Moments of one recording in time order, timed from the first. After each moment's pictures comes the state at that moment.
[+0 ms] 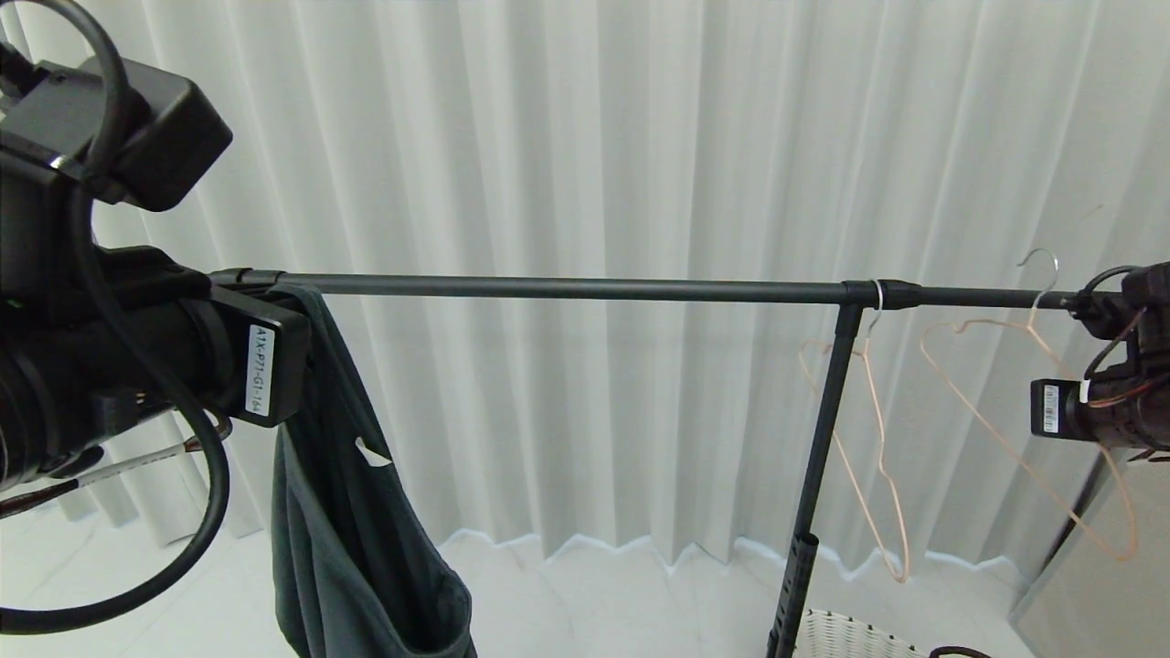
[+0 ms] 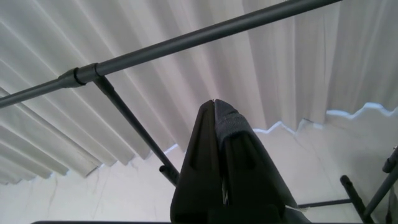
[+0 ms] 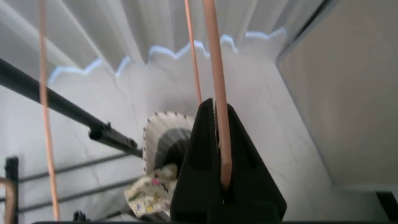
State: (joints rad) left arm -0.68 1.23 -1.04 0.12 0.59 0.18; right arm 0.00 1.59 -0.94 0.00 -0.21 0.15
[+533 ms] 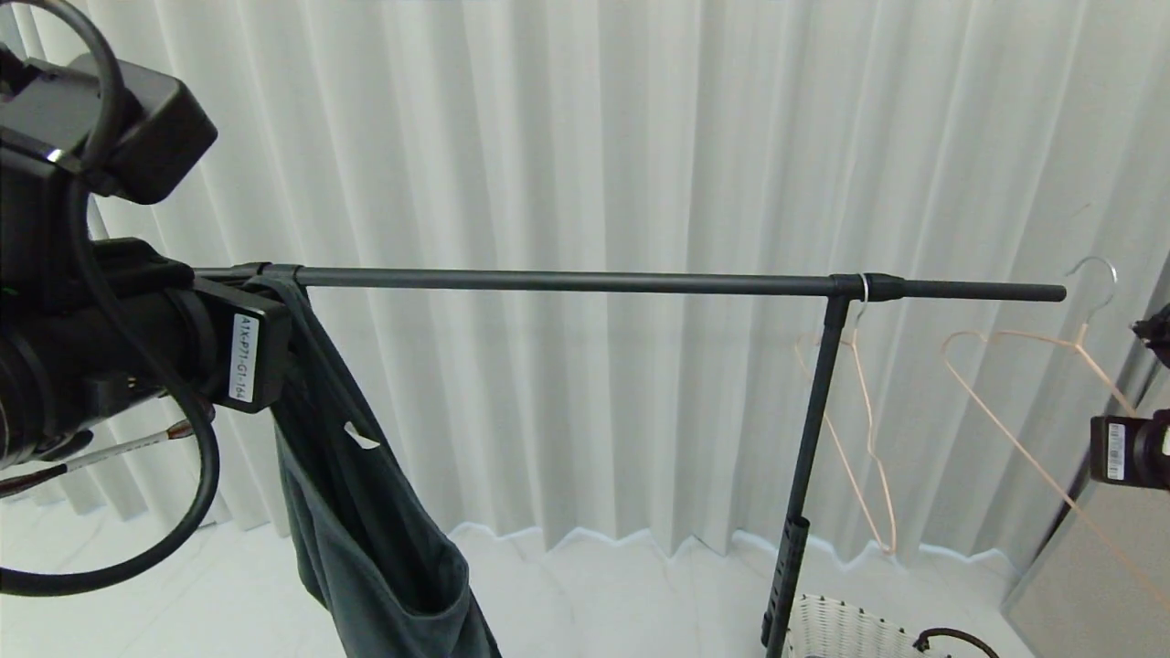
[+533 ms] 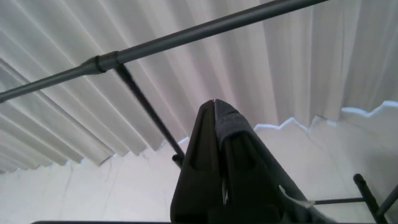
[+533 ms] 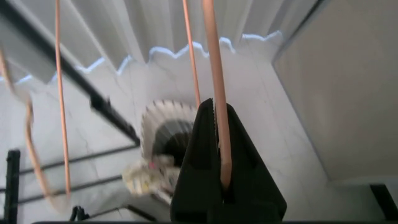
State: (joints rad) left arm -0.62 1.23 -1.04 0.12 0.59 0.20; right arm 0.00 1.36 -0.75 0.02 -0.21 0.14
